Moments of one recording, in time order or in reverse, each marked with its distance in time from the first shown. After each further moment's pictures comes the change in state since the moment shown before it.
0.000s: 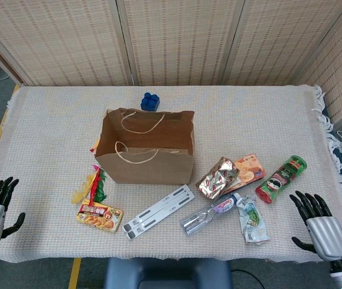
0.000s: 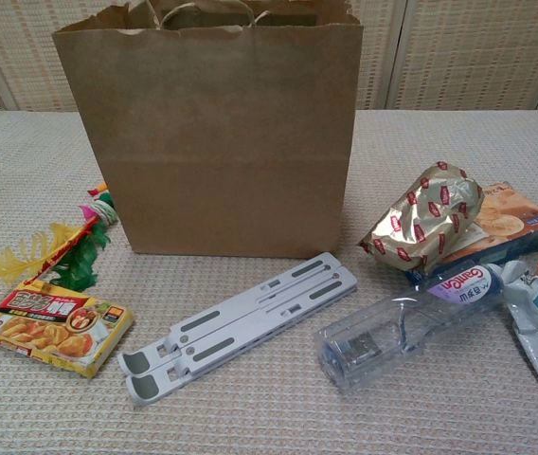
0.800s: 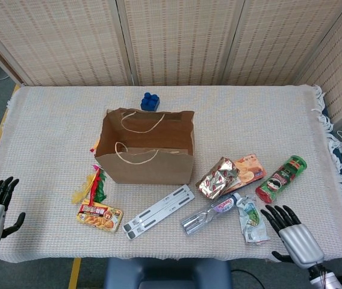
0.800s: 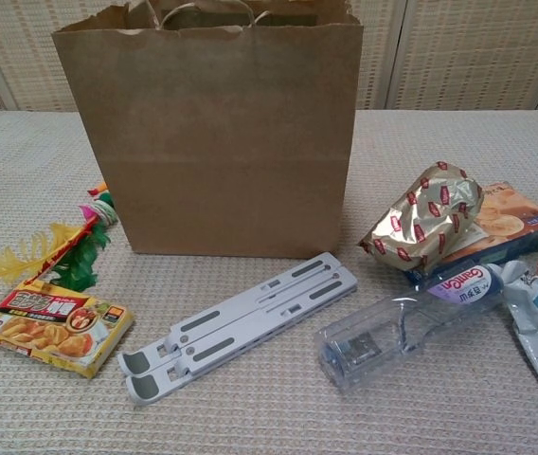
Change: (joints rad) left arm -0.002 0.003 -0.001 -0.003 -0.004 -0.006 0.000; right arm 0.051 -0.014 -0.074 -0.087 -0.088 -0.142 -0.104
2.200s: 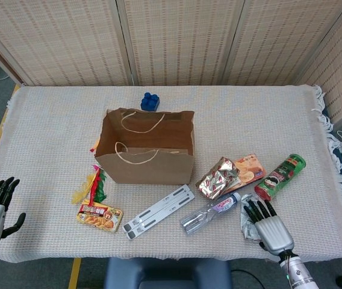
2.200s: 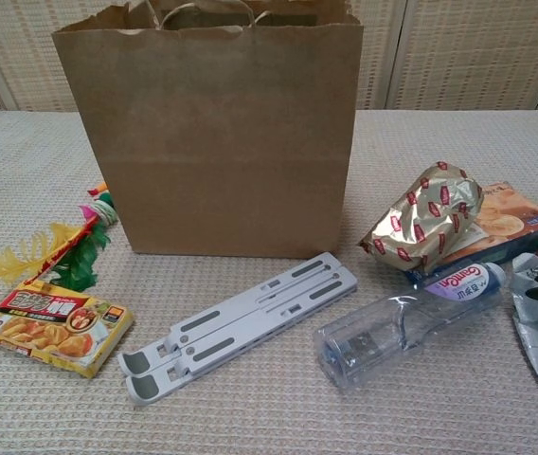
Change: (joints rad) left arm -0.003 0.006 0.005 0.010 0.013 -0.004 -0.028; right arm 0.078 -0.236 0.072 0.077 0.267 -0.139 -0.475
